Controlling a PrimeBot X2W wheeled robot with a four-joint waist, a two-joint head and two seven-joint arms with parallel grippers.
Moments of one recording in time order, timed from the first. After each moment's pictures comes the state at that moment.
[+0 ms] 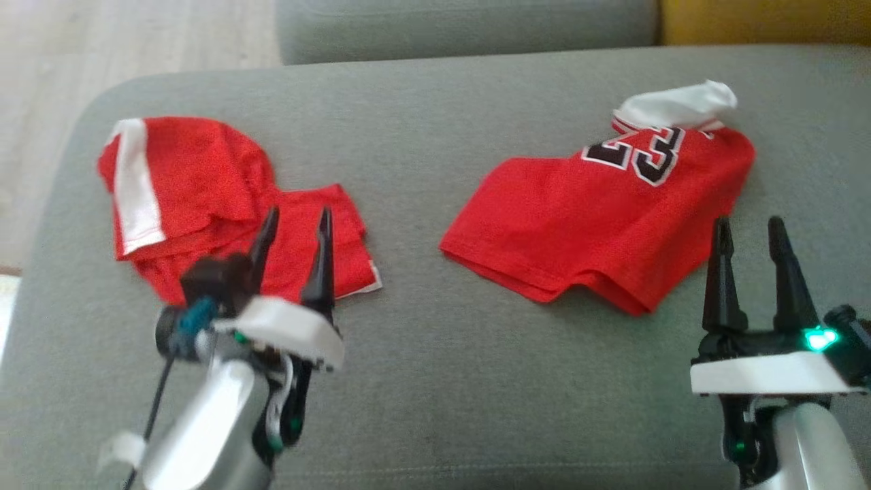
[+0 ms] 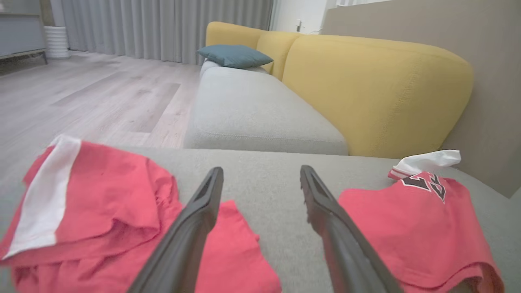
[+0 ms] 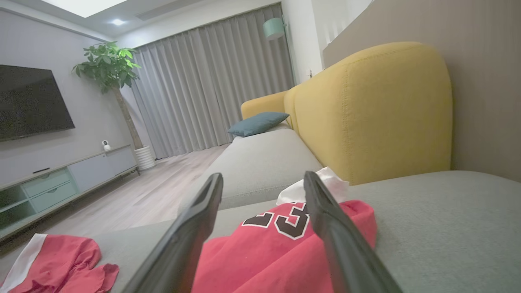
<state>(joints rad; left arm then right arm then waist) -0.34 0.22 -0.55 0.26 -0.54 0.23 -0.25 -0.06 -0.04 -0.02 0.08 0.27 0.12 -0.26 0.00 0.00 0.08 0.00</state>
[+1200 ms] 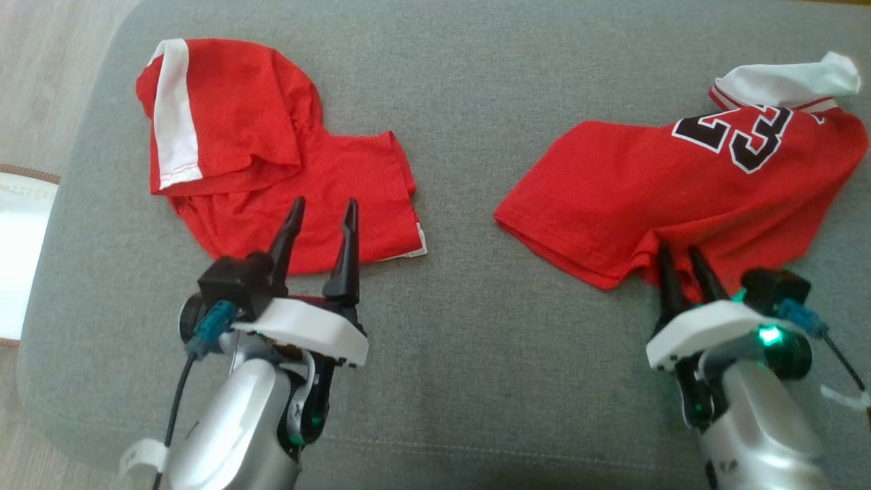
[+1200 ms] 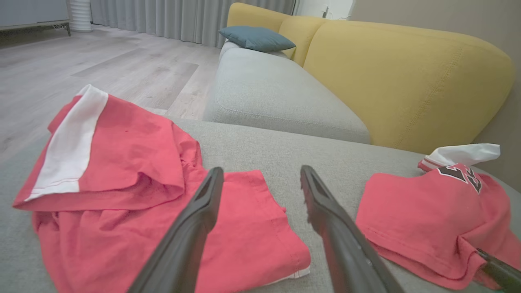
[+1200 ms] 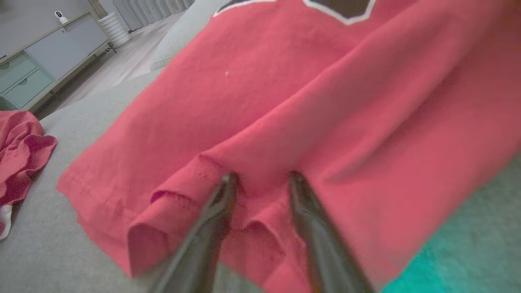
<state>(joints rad) -0.28 0.10 -0.45 0.23 -0.40 0.13 -0.25 -0.36 -0.05 0.00 0.75 0.28 0.12 -0.17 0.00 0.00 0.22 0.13</state>
